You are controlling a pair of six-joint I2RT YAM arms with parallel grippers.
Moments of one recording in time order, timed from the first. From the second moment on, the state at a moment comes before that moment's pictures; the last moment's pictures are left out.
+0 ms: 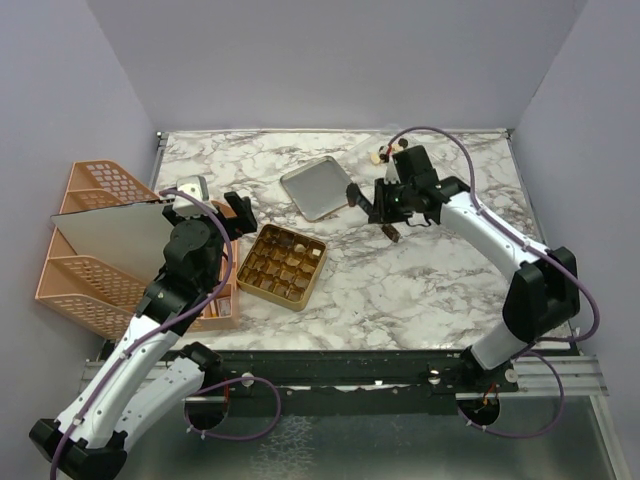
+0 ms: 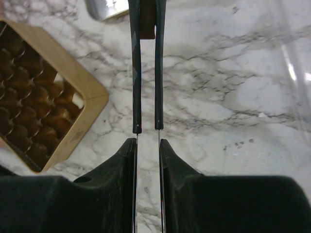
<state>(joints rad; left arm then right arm) -0.52 0.69 0.79 -0.18 -0.52 -0.31 0.44 1.63 1.37 -0.62 -0.13 0.27</state>
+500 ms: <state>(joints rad) -0.52 0.67 0.76 -0.16 -0.57 -0.29 0.64 1.40 1.12 -0.50 -0.32 0.32</state>
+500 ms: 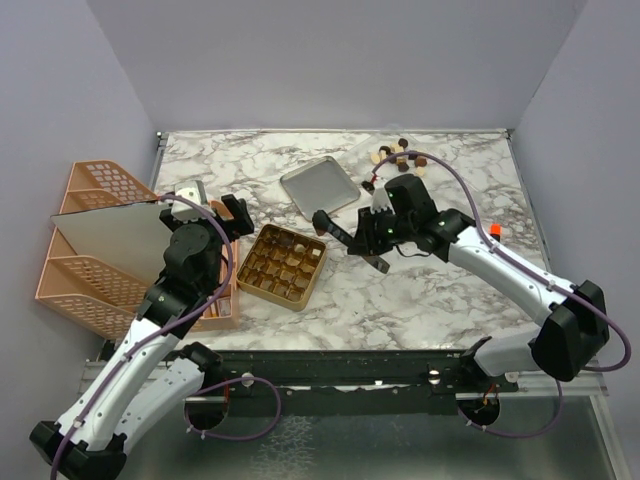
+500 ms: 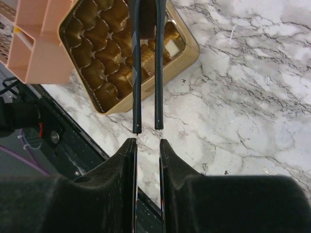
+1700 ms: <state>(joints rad) -0.54 0.71 0.57 0.08 -0.80 -0.15 0.69 1.47 1.11 -0.52 -0.38 0.10</state>
